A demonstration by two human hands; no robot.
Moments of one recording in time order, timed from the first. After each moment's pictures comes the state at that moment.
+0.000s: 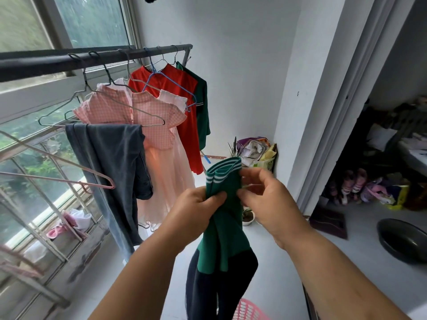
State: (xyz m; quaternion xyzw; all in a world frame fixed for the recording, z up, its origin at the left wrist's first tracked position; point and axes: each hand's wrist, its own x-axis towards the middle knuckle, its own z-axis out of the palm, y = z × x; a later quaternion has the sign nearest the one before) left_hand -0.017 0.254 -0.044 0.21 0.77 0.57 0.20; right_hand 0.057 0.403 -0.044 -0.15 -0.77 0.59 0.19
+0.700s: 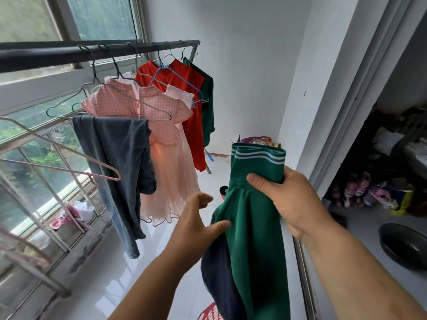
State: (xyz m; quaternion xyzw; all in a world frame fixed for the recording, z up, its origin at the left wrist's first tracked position) left_hand -0.013 0.239 -0.112 0.22 0.82 0.52 0.08; right_hand 0.062 0.410 -0.028 -0.13 -0.68 0.69 0.21
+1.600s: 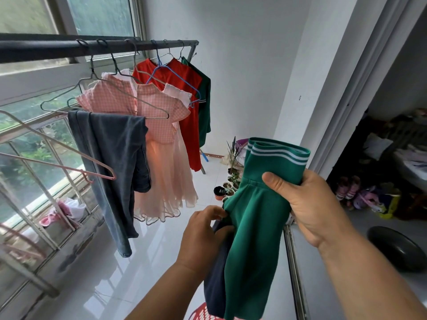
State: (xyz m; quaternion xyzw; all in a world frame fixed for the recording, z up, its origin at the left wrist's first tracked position) left_hand 0.005 0.264 -0.132 0.24 0.83 0.50 0.01; right_hand 0.086 0.422 -0.019 -0.12 -0.64 0.72 0.23
